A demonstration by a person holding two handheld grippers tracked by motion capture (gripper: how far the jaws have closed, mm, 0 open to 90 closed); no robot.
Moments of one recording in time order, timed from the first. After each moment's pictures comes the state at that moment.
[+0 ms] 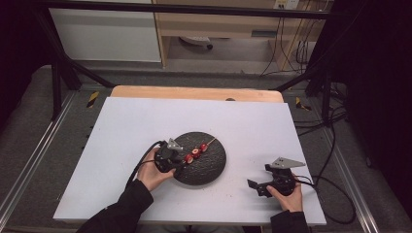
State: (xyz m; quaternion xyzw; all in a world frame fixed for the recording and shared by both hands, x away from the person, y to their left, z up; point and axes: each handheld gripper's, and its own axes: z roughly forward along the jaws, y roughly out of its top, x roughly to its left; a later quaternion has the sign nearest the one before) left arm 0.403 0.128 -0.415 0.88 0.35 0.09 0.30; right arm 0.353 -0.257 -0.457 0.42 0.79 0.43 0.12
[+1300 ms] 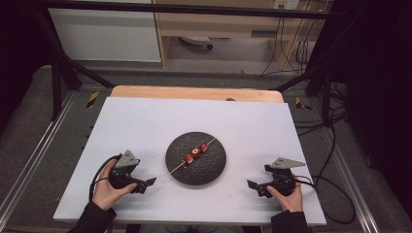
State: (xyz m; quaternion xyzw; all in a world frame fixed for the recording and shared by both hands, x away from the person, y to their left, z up) left arm 0.359 0.244 -0.437 0.85 0.35 0.14 0.38; right arm 0.352 -0.257 -0.456 0.42 0.79 0.43 0.11
